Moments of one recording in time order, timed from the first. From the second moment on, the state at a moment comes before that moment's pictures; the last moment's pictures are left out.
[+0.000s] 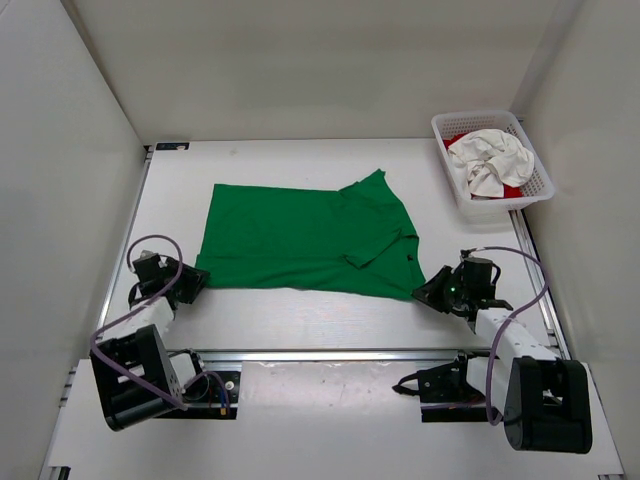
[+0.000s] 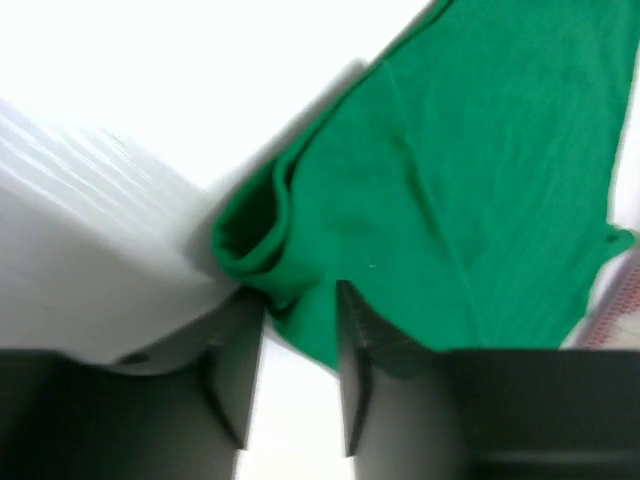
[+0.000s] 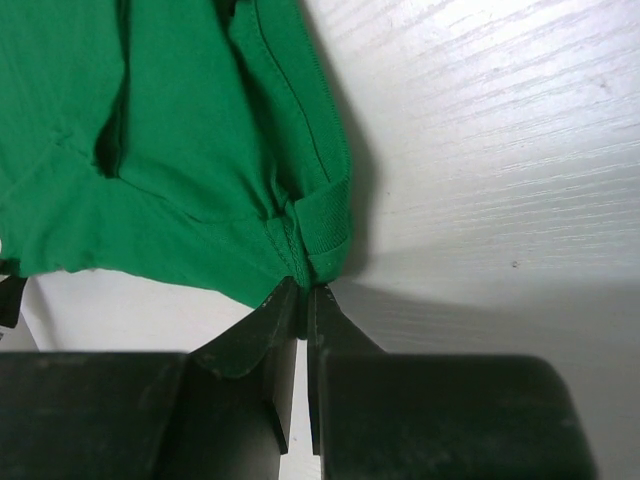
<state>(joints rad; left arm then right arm) 0.35 1.17 0.32 0.00 0.28 -0.80 -0.05 0.99 0.24 -0.09 -0.41 0.66</state>
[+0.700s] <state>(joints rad) 0.36 1.14 0.28 0.07 0.20 -0.85 -0.05 0.99 0.24 -0.08 -0.43 0.65</state>
